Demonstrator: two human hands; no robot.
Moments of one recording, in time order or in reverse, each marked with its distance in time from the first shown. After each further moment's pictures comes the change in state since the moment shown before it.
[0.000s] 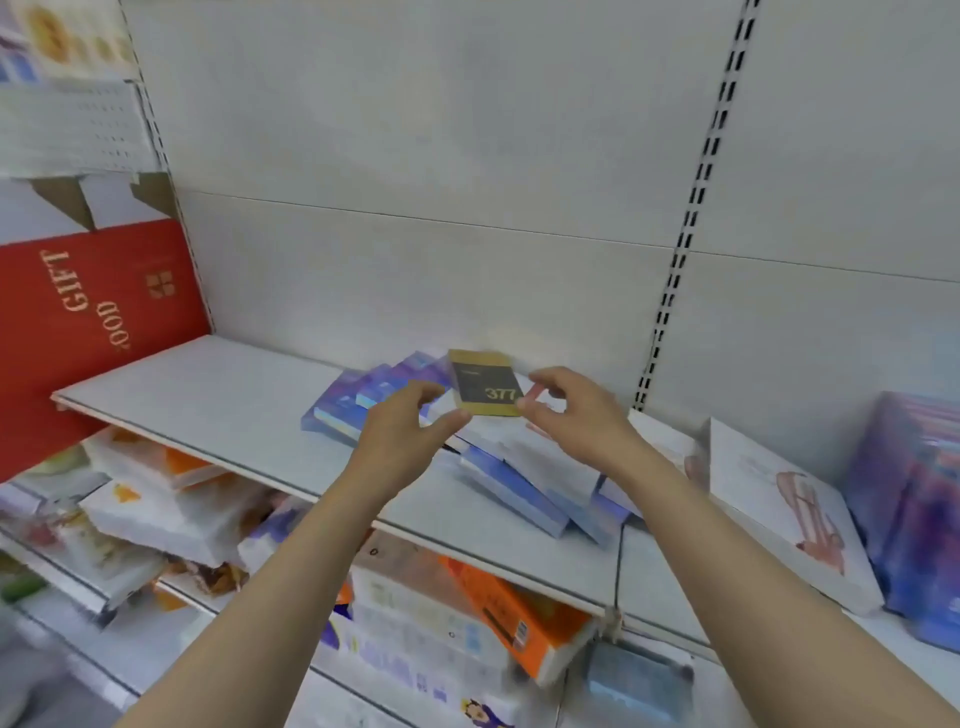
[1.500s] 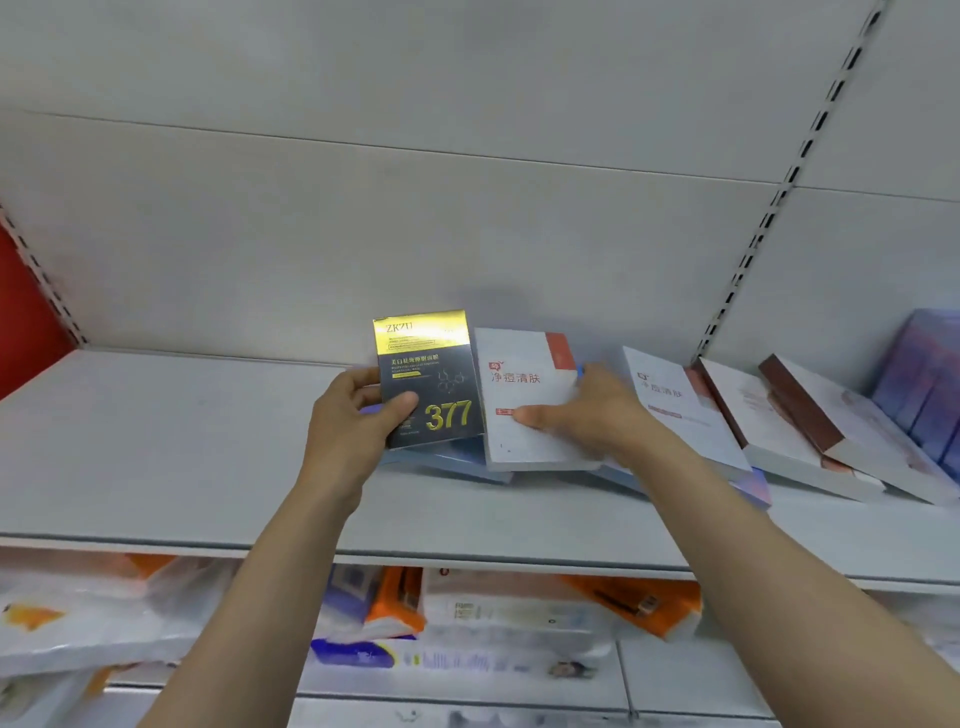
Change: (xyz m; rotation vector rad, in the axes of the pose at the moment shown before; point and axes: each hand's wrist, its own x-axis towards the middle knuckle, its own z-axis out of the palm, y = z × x) left_hand 0.133 -0.170 -0.082 -0.649 -0.194 -0.176; right_hand 0.078 -0.064 0.133 0.004 0.155 0.677
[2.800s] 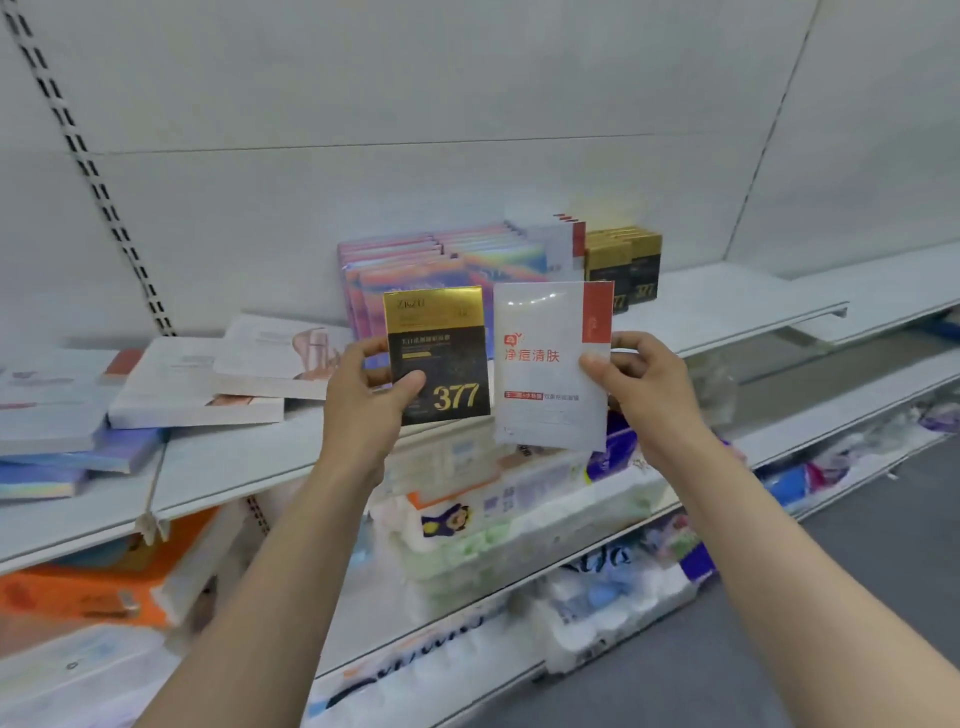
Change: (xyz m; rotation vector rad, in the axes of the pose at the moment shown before) left_hand -0.309 0.054 0.559 -0.081 -0.398 0.133; right_hand -0.199 0.482 -0.441 0.676 0.609 -0.121
